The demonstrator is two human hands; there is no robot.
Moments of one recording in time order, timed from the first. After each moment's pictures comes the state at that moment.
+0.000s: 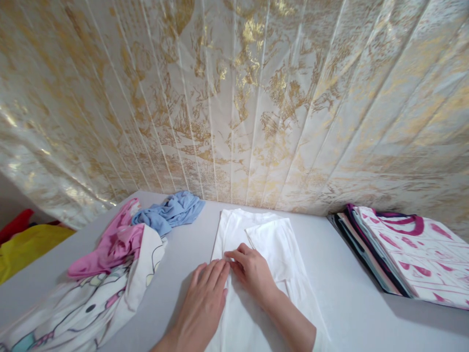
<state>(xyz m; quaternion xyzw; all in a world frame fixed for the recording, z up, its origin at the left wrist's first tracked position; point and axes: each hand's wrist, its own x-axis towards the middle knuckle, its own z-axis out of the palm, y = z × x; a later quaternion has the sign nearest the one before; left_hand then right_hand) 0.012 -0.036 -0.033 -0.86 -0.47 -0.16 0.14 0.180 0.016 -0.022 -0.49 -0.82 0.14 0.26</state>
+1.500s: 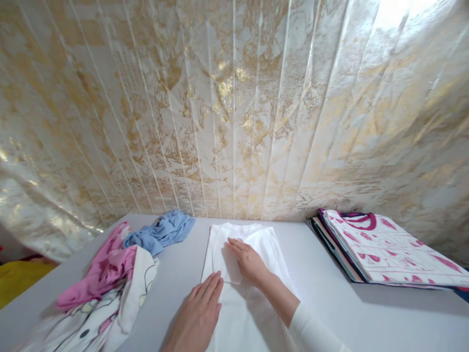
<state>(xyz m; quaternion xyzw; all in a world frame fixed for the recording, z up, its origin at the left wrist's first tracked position) 0.004 -0.029 -0.055 -0.88 -0.40 -0.17 0.18 0.211 0.048 -0.015 -0.48 -0.85 0.09 0.22</state>
